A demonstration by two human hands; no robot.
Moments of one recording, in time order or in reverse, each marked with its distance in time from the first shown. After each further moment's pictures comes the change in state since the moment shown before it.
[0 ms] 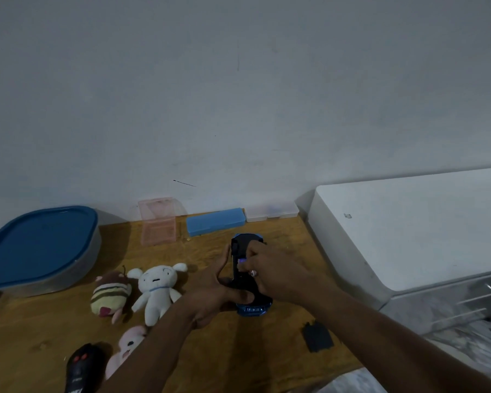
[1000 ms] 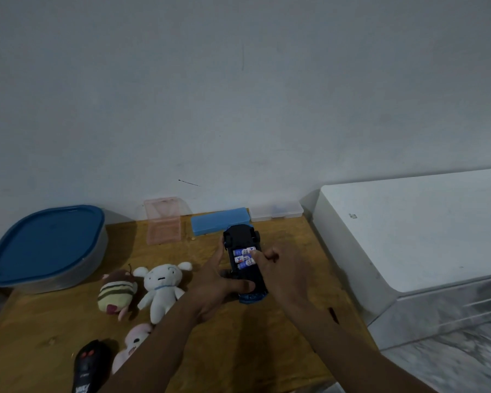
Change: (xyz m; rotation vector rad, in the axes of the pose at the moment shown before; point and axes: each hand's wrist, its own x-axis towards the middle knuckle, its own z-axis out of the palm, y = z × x) left_hand 0.007 0.000 -0.004 -0.053 0.104 0.072; right_hand 0.002 -0.012 0.032 0.469 0.571 0.729
